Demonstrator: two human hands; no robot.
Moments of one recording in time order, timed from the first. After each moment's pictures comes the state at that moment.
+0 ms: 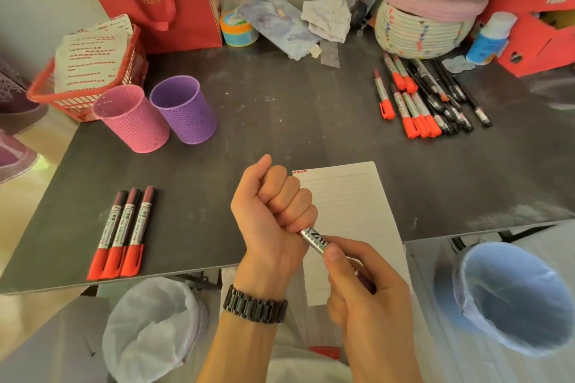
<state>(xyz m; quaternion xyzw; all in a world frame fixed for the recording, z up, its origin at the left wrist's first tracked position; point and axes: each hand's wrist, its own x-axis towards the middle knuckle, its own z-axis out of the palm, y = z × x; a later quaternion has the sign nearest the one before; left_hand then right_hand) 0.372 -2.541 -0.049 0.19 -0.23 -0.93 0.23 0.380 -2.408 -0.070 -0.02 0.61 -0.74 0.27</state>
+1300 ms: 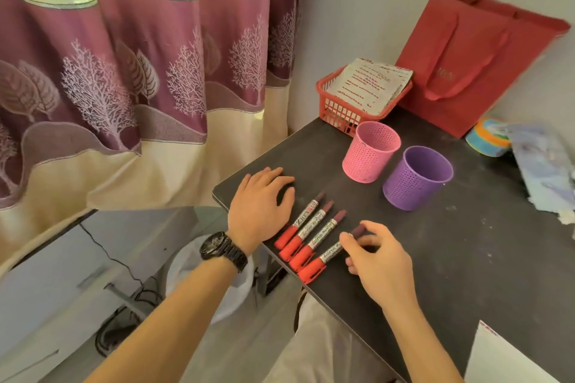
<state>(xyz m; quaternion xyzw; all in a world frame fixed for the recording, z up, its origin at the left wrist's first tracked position) 0.572 -2.752 -0.131 0.59 -0.76 -0.13 0.22 0.376 -2.644 -0.106 -0.42 0.77 -0.37 0.31</state>
